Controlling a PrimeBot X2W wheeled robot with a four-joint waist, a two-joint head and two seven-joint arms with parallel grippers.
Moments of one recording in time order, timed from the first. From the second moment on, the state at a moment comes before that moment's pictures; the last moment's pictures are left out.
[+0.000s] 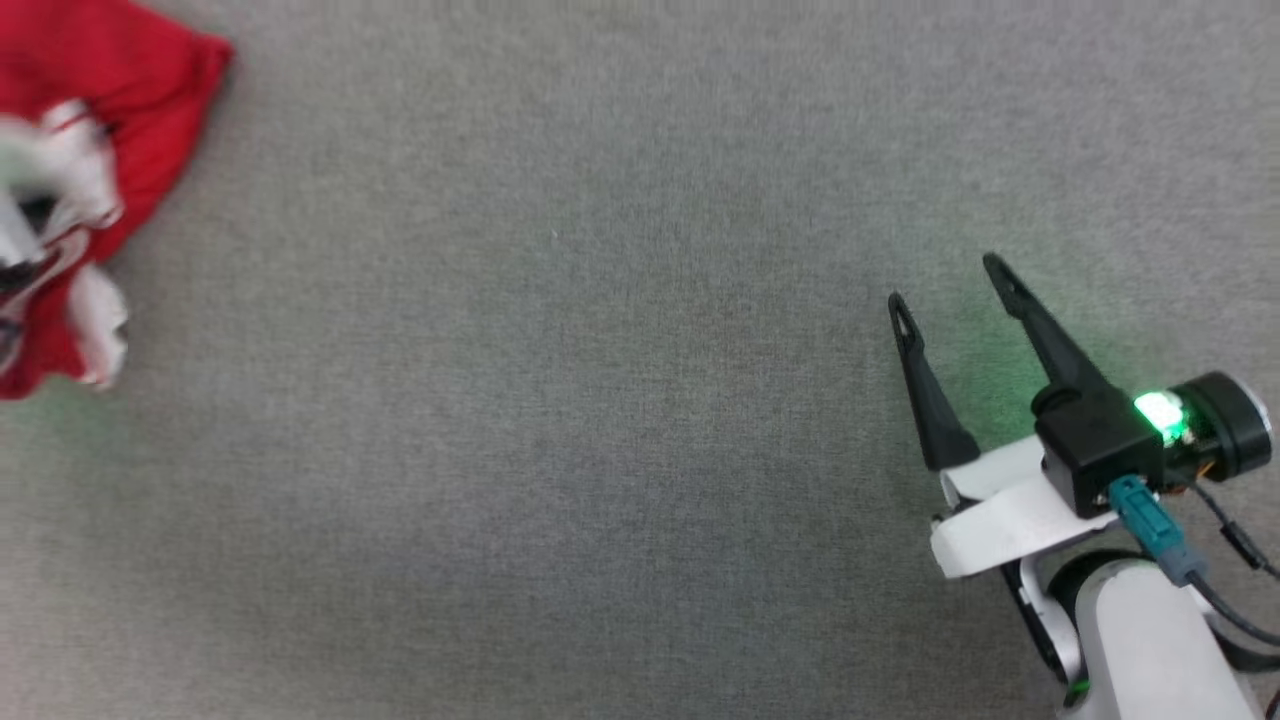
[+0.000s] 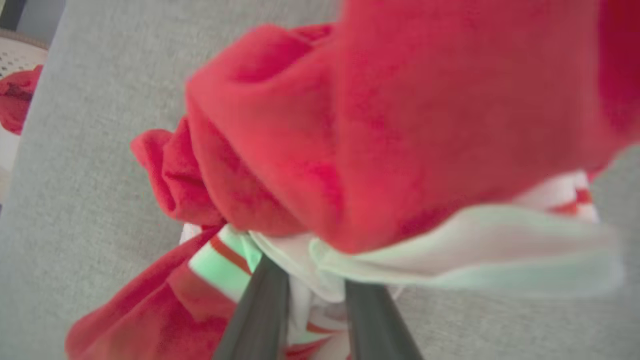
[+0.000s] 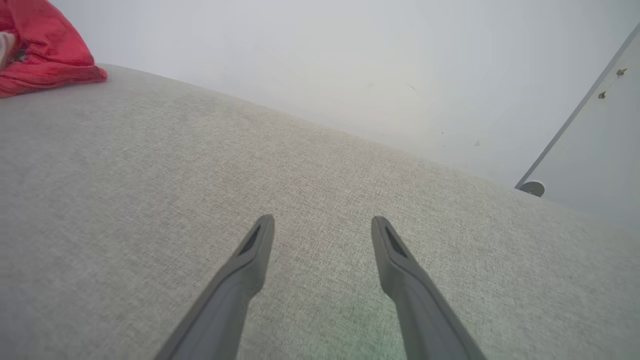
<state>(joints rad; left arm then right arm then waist) -1.15 0.58 -0.05 1.06 -0.56 -0.11 0.70 -0.31 -0.07 0.17 -0.05 -0.11 0.13 -0.06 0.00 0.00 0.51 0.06</state>
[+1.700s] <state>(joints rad) -0.67 0.44 -0.34 -0.03 -0.70 0.04 1.01 -0.14 -0.05 -0.19 0.14 -0.06 0.13 -0.15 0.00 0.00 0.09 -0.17</state>
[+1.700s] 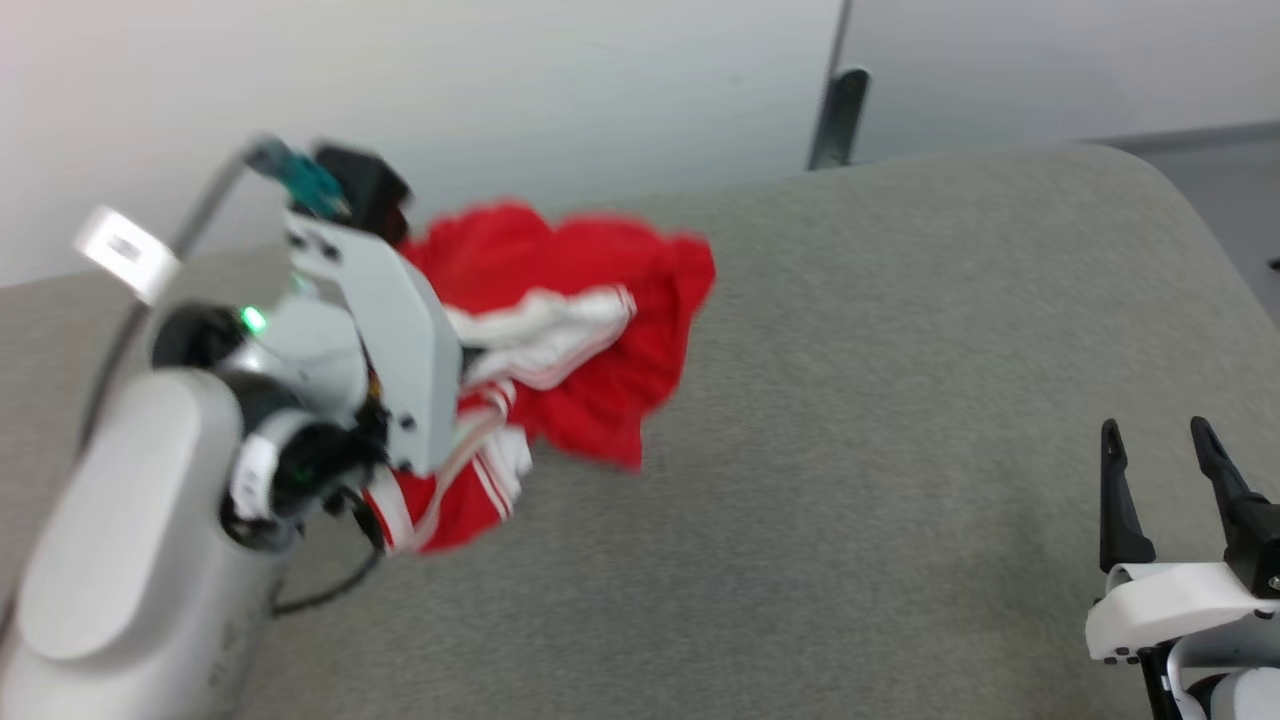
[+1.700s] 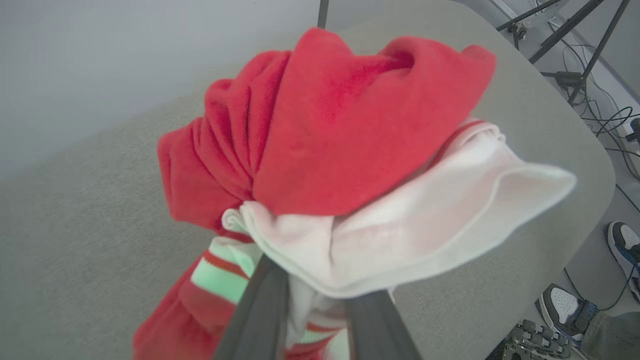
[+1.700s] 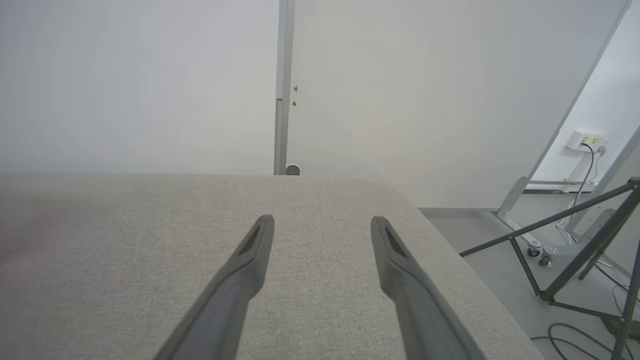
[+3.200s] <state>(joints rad) -0.47 0.40 -0.32 0.09 -0.70 -0.08 0.53 -0.13 -0.05 -0.06 0.22 -0.05 0.13 -0.16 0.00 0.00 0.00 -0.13</state>
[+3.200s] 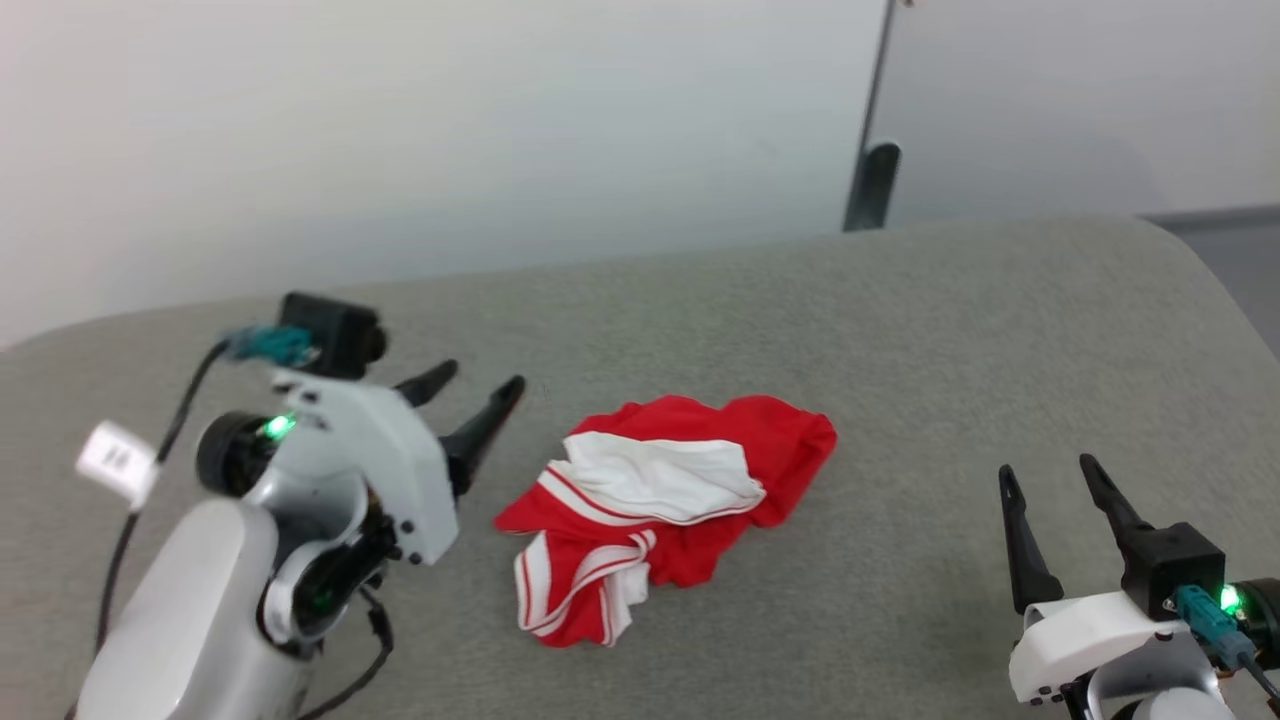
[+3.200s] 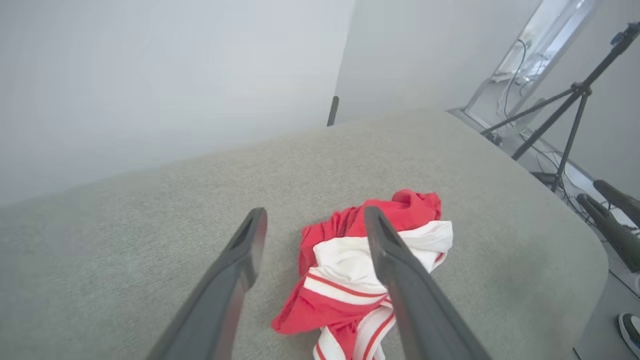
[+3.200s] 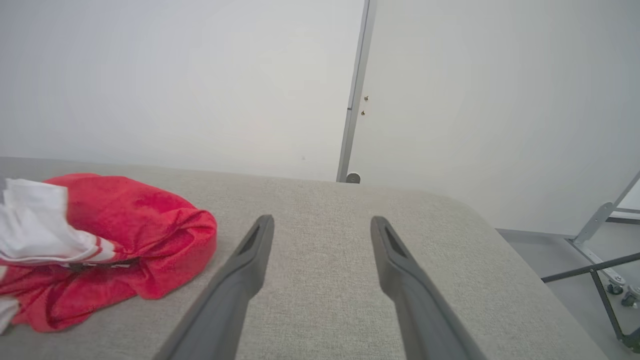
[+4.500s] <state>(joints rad) -0.06 0.41 -0.14 0.27 -0.57 -0.04 -0.23 -0.02 -0.05 -0.06 0.23 -0.03 0.13 -0.15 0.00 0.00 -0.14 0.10</state>
